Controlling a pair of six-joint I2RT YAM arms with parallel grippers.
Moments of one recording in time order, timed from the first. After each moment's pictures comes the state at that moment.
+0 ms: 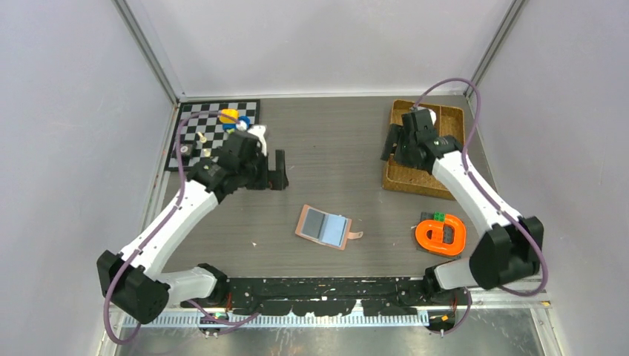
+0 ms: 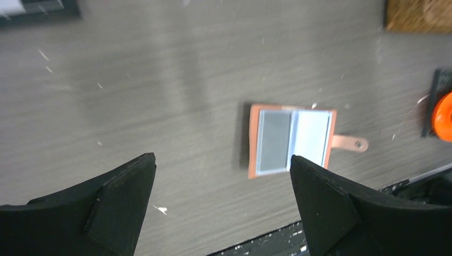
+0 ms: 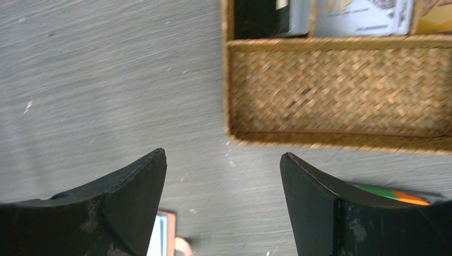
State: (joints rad) left arm -0.53 1.18 1.07 -0.75 0.00 -0.42; right arm 0.30 1.35 1.17 -0.67 0.19 0.49
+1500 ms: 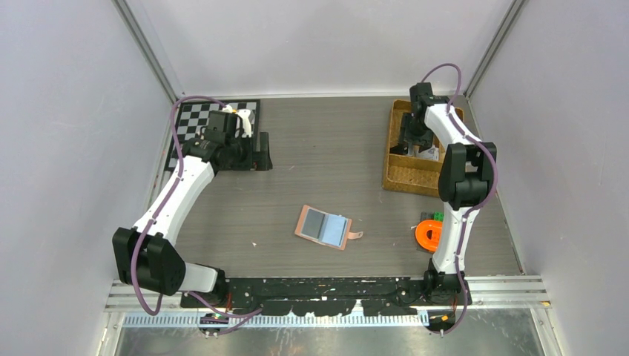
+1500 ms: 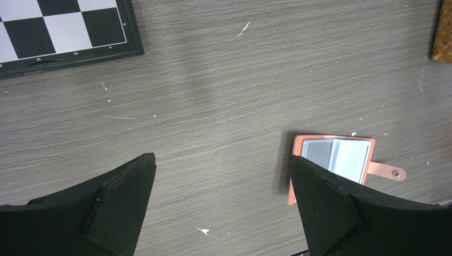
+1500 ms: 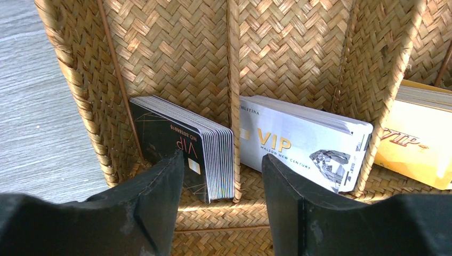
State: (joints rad) left arm -0.25 1.37 1.24 -0.74 0.14 -0.20; right arm 0.04 2.09 1.77 -0.87 0.14 0.24
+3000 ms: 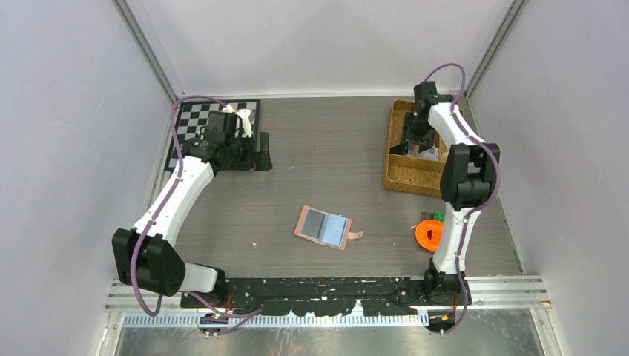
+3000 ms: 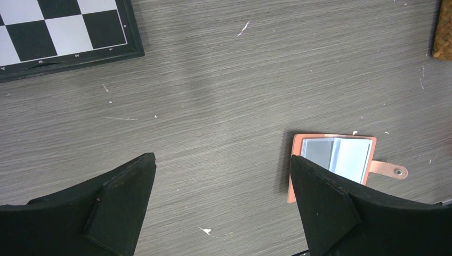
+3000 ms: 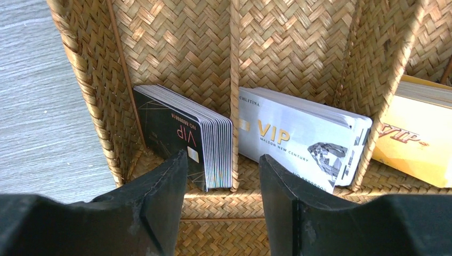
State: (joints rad) left arm -0.25 1.36 1.24 -0.74 0.14 -0.18; right arm 0.02 2.08 1.77 -0.90 0.10 0.23
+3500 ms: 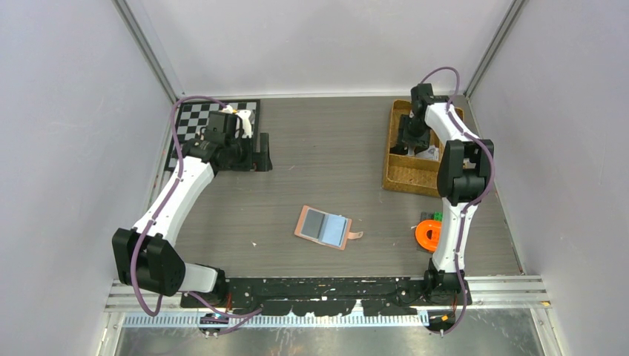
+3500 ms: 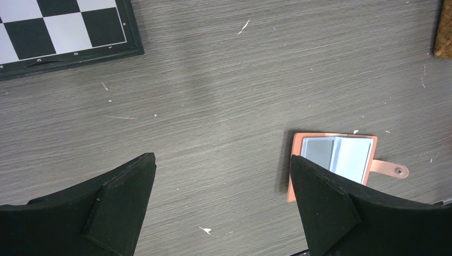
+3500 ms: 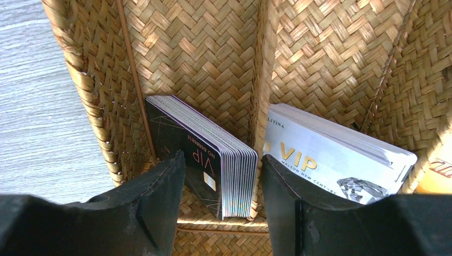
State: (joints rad) left arm -0.25 1.36 1.24 -0.74 0.14 -0.18; right arm 0.02 2.16 1.82 -0.91 0.03 0.21
